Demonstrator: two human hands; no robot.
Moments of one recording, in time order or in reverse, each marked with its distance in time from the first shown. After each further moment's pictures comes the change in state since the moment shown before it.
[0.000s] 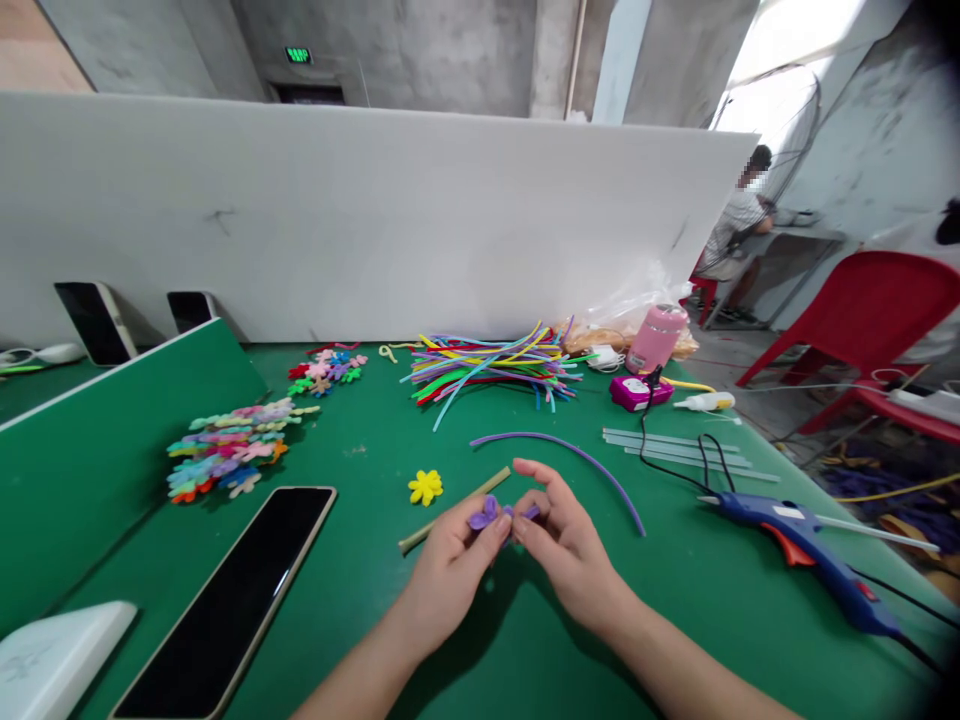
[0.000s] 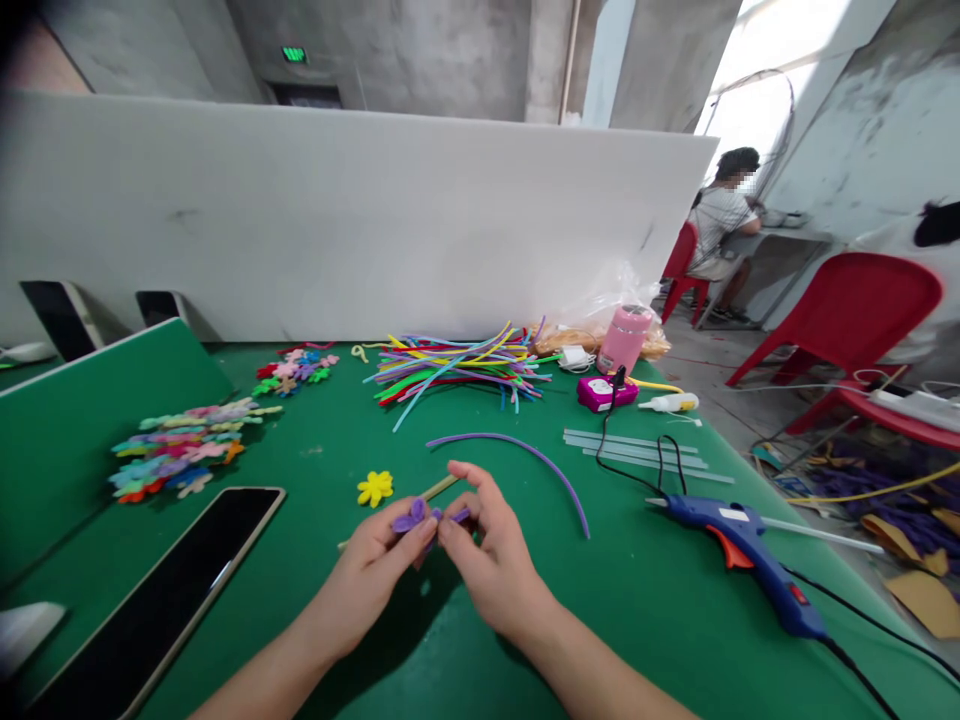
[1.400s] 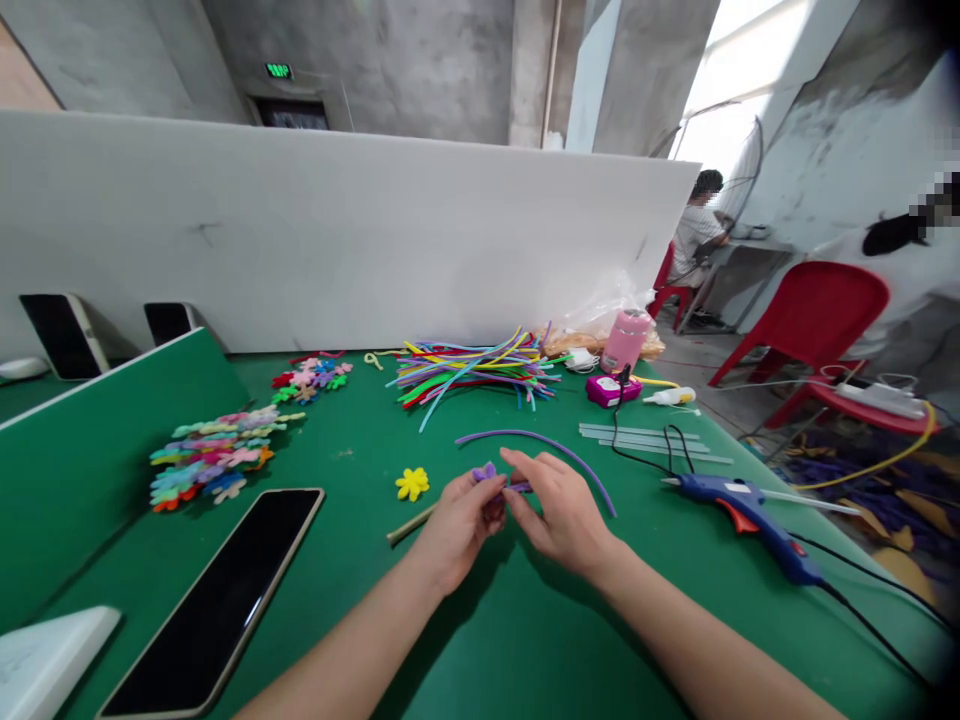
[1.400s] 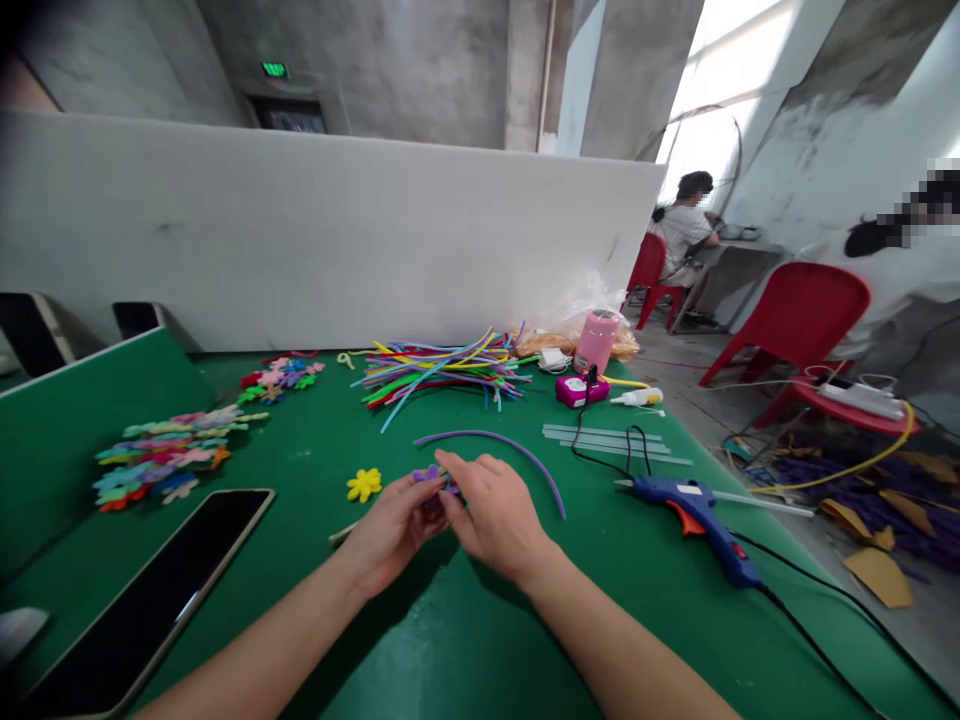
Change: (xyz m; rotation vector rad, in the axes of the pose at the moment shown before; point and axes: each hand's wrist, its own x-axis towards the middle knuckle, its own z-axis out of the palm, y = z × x) left_hand 0.028 -0.006 0.019 -0.717 0.092 -0.293; right_hand 0.011 -0.010 -0.032 -1.131 -0.039 -0.675
